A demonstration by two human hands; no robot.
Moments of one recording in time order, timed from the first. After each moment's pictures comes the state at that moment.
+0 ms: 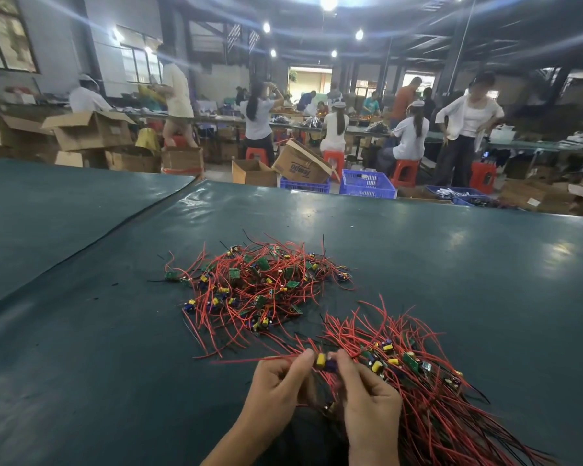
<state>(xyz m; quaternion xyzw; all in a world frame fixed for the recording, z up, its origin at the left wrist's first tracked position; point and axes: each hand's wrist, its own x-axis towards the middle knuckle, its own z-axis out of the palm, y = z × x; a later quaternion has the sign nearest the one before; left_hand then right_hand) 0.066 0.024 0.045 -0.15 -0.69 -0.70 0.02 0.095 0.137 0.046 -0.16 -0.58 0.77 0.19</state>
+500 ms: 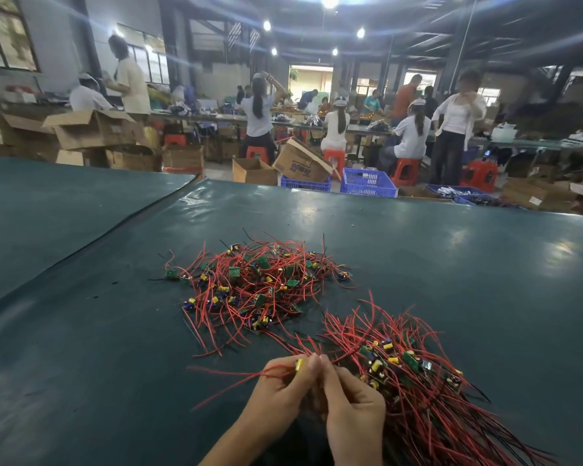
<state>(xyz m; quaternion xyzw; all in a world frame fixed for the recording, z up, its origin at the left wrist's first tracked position) 0.067 0.021 0.037 -0.20 -0.69 -0.70 -0.03 0.099 0.120 0.041 -0.10 -0.59 0.78 0.17</state>
